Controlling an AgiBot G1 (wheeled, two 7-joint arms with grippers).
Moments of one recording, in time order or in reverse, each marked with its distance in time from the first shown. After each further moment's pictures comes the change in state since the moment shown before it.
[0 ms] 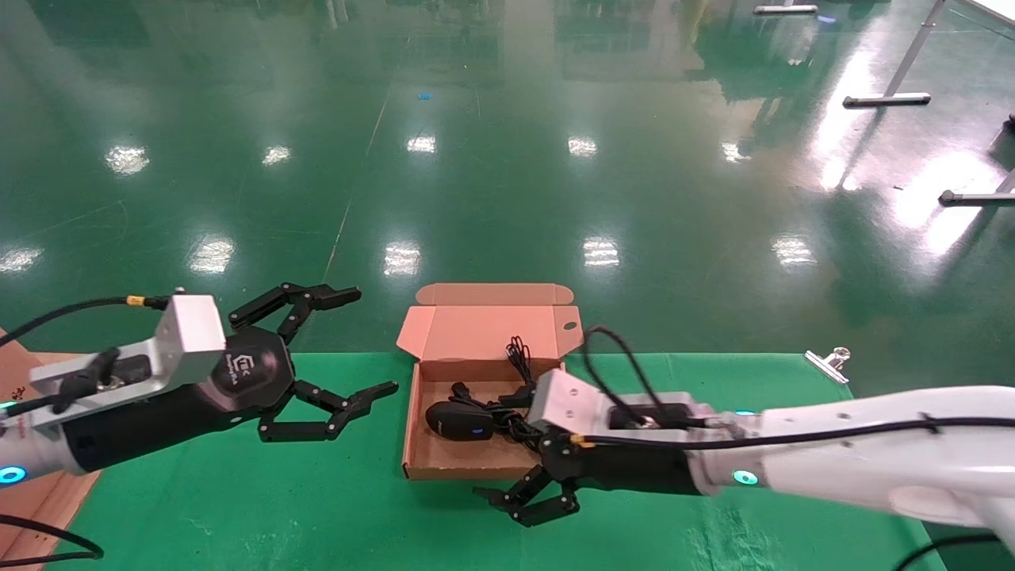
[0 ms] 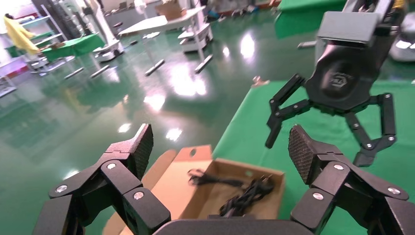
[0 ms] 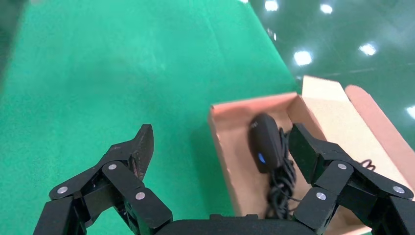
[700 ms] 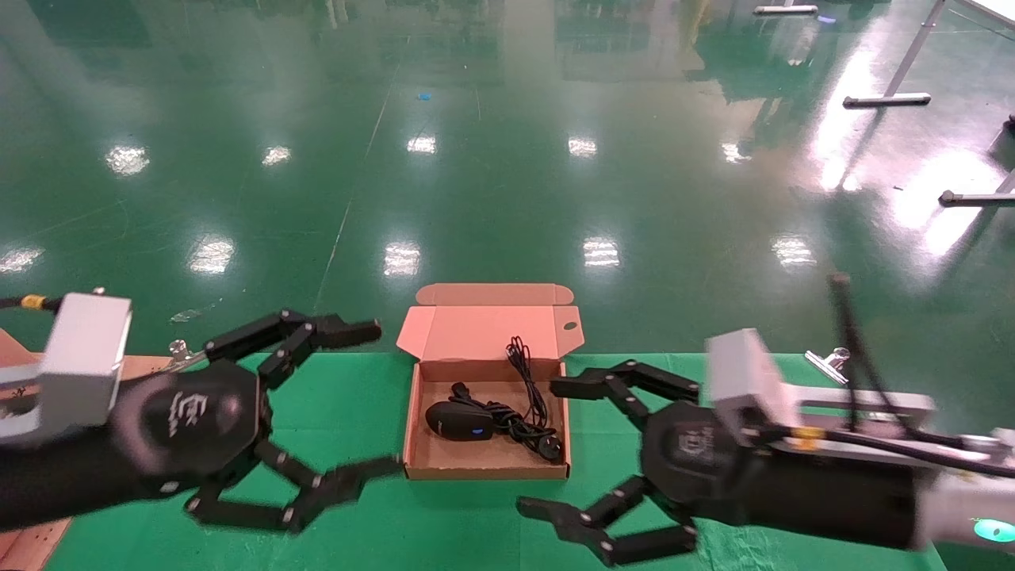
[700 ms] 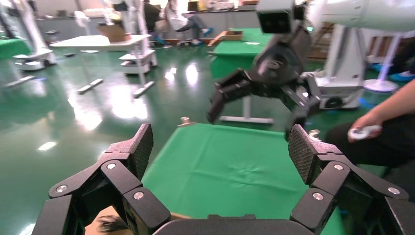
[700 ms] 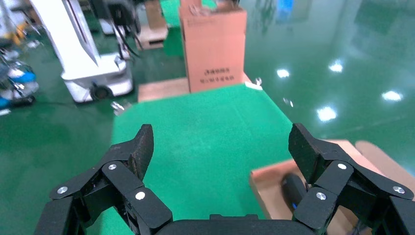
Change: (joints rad) left arm 0.144 -0.133 -0.163 -0.445 -0.025 0.082 -0.457; right arm -0.203 0.265 0.391 0.241 0.247 -0.308 0.134
